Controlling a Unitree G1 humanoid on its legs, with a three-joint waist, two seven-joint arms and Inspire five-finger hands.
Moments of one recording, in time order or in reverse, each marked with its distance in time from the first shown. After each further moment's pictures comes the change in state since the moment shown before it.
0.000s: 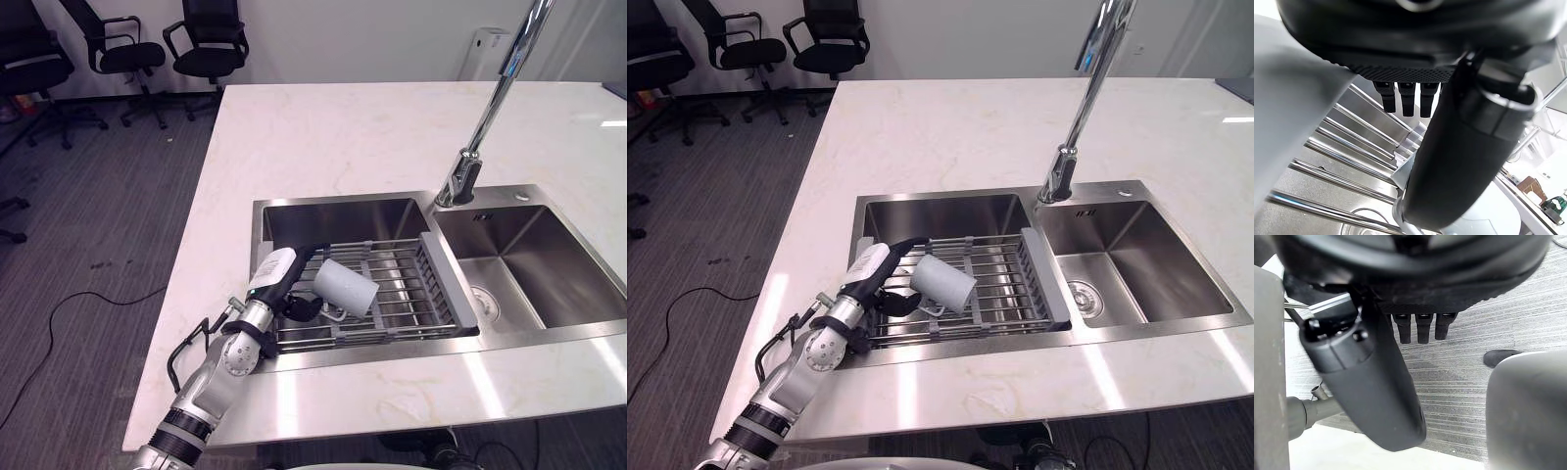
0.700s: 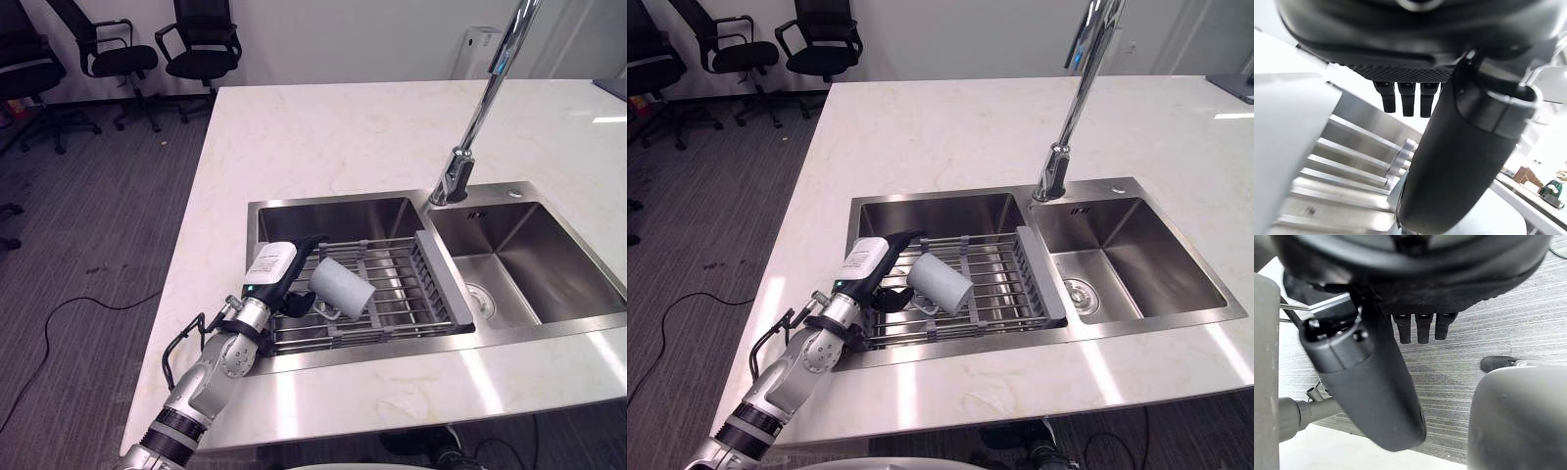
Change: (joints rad) left arm 0.003 0.037 -0.018 -0.058 0.127 -0.041 0.121; right arm 0.002 -0.029 0.039 0.017 -0.002 -0.022 -0.017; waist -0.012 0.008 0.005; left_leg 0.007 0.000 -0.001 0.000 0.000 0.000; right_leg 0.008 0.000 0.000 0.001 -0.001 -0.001
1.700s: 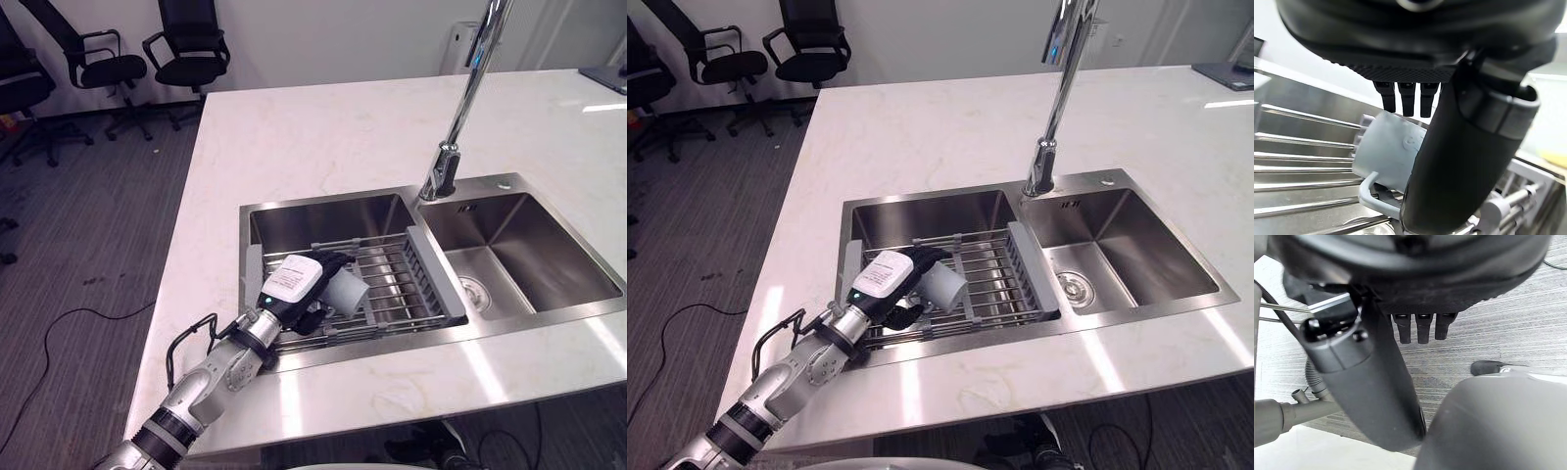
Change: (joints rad) left arm -0.066 0.124 -0.185 0.016 0.109 -0.052 0.003; right arm 0.000 -0.040 0.060 0.029 0.000 -0.004 -0.018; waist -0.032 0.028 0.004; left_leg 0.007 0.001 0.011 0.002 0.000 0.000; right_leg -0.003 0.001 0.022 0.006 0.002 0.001
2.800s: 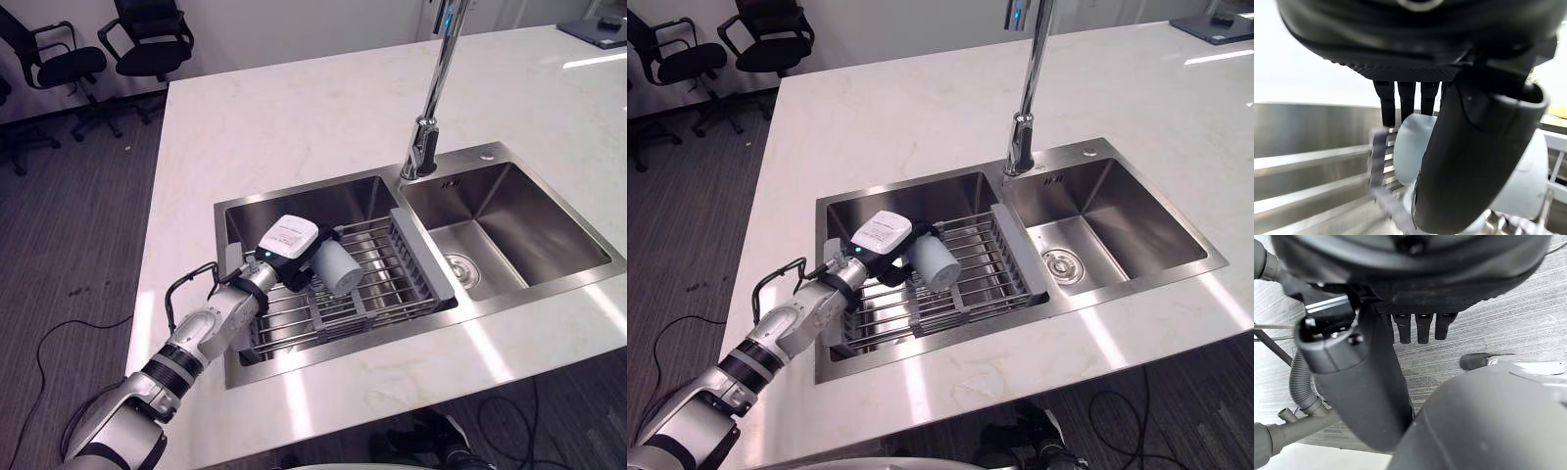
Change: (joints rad) left arm -0.321 0.035 0.005 0.231 0.028 0.021 -0.066; right arm -0.012 -0.010 -0.023 -0.008 0.035 -0.004 0.021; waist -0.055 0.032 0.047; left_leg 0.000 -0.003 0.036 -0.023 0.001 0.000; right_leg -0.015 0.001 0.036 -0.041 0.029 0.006
